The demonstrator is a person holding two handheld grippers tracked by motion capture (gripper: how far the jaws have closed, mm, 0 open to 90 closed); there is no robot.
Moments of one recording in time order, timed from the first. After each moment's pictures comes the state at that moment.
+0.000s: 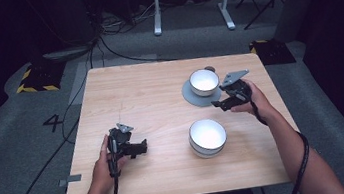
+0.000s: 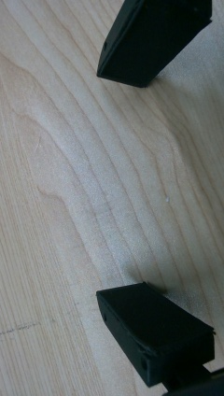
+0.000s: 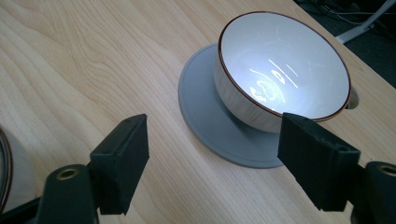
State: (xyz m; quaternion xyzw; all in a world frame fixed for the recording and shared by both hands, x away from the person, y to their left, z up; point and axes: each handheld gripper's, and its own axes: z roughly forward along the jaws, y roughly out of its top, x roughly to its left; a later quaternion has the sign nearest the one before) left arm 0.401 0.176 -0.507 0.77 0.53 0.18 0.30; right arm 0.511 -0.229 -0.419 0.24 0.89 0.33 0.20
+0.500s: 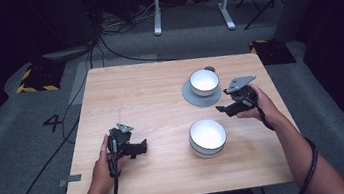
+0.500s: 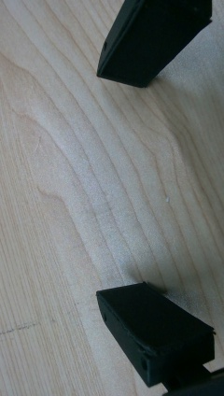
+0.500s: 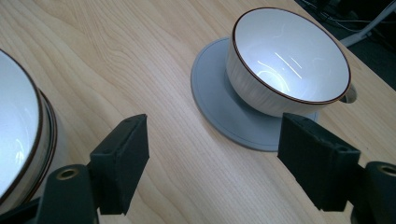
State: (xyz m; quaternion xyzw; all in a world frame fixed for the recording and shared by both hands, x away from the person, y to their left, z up) left arm 0.401 0.176 -0.507 0.77 0.53 0.18 0.30; right arm 0.487 -0.240 -0.417 0.22 0.89 0.33 0.21
